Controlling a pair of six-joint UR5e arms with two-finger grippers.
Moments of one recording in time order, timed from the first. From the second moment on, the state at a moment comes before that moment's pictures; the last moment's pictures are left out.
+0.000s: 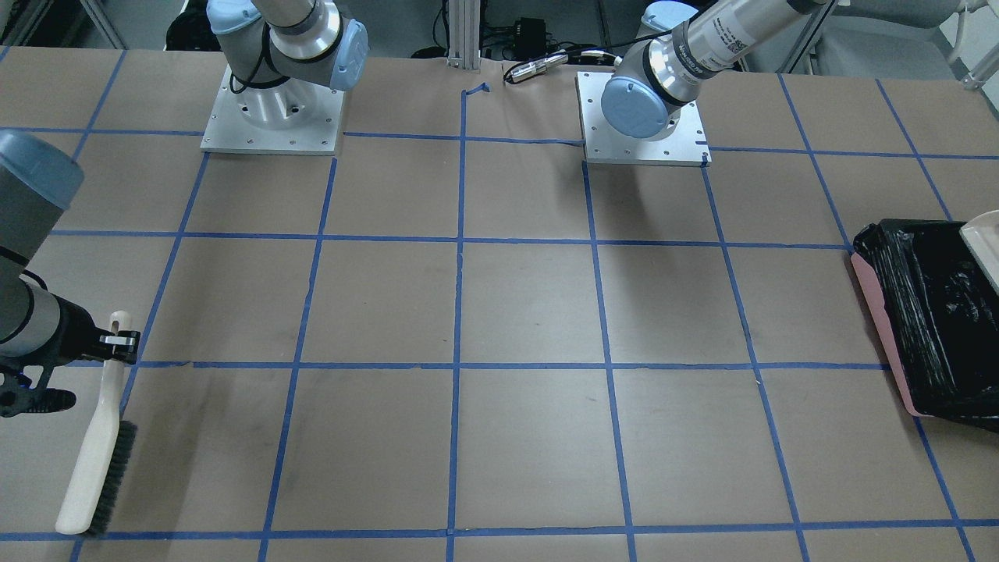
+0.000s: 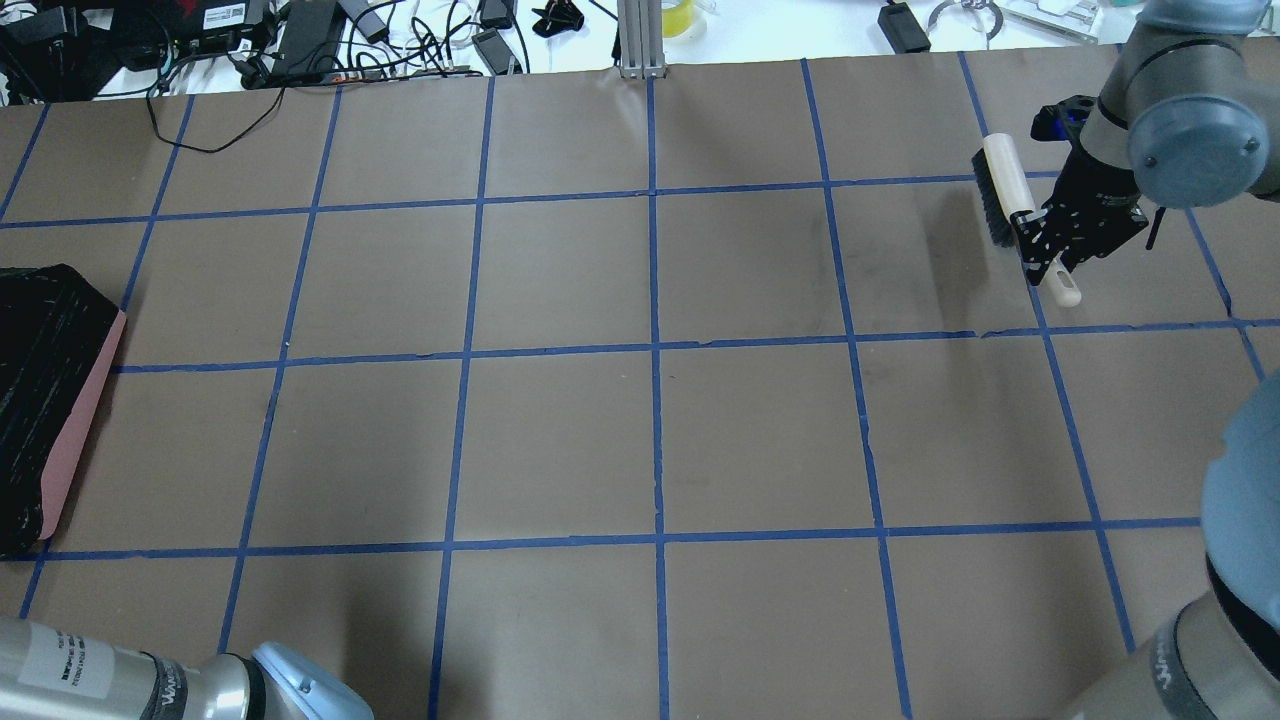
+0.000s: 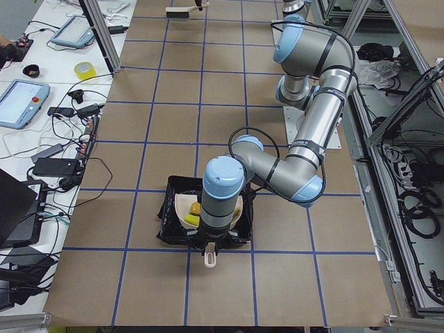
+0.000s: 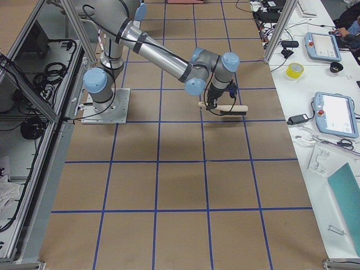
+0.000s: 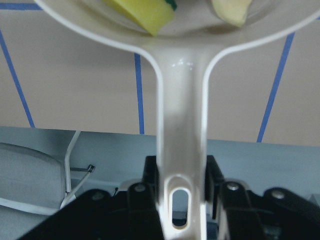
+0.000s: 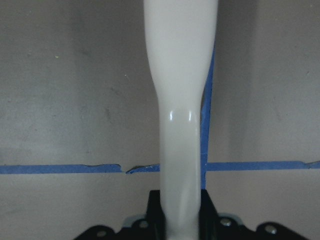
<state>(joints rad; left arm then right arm) -0.51 -2.09 -1.15 -1.11 1.68 2.60 1.24 -1.15 1.63 -1.89 -1.65 -0.32</state>
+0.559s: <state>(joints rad) -0.58 -2.06 -1.31 -0.77 1.80 2.69 1.24 -1.12 1.63 -1.89 -1.65 -0.33</state>
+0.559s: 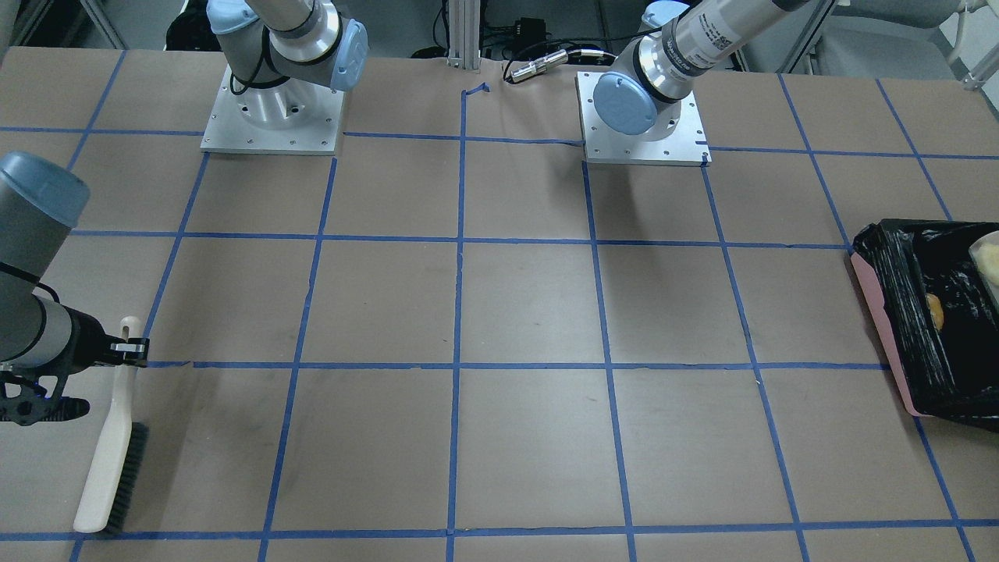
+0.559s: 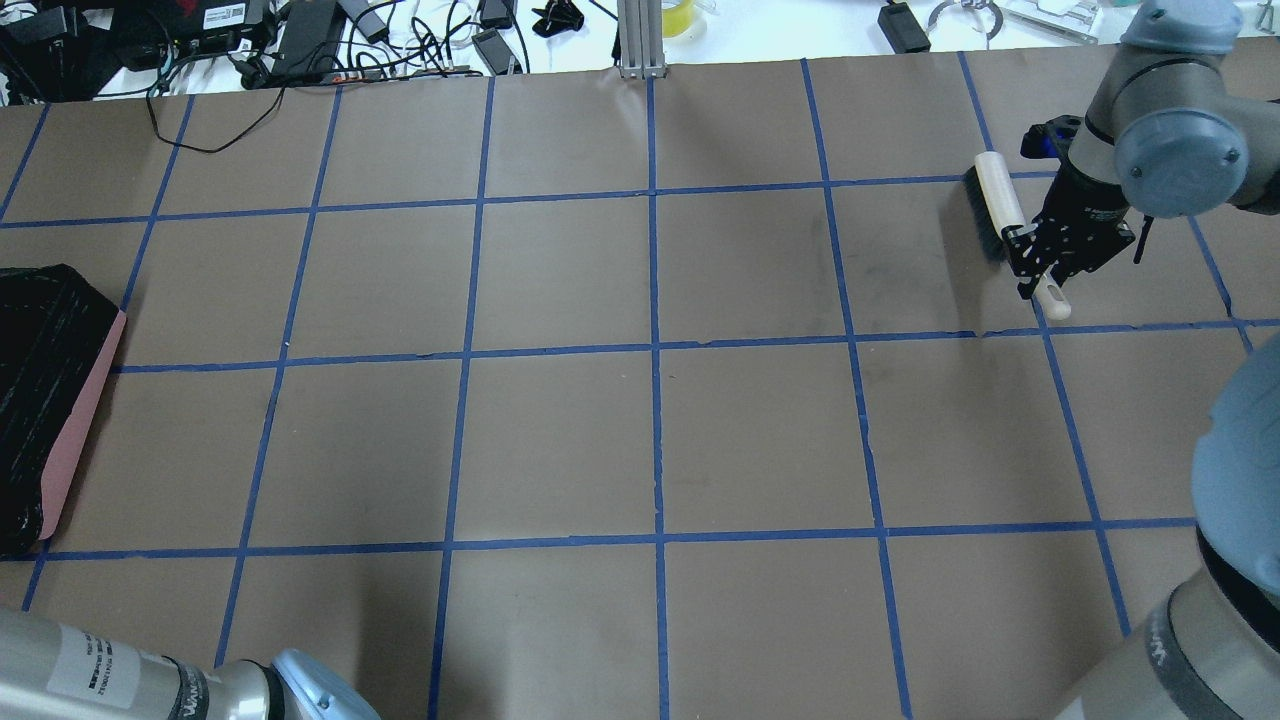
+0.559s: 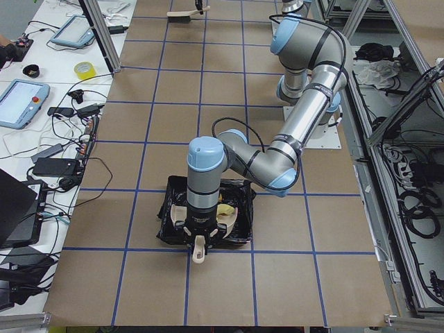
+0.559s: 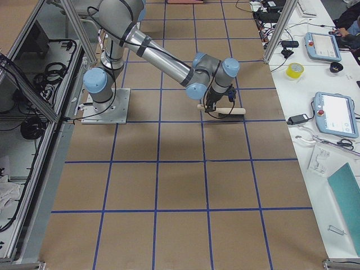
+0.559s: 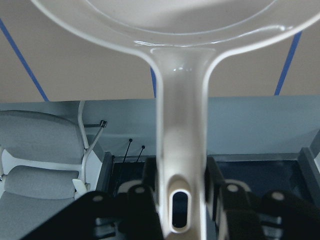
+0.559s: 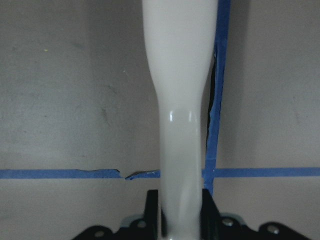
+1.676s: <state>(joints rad) -0.65 -2.02 -1.38 -0.48 1.87 2.78 1.25 -1.52 1.57 -1.58 -1.66 -0.17</state>
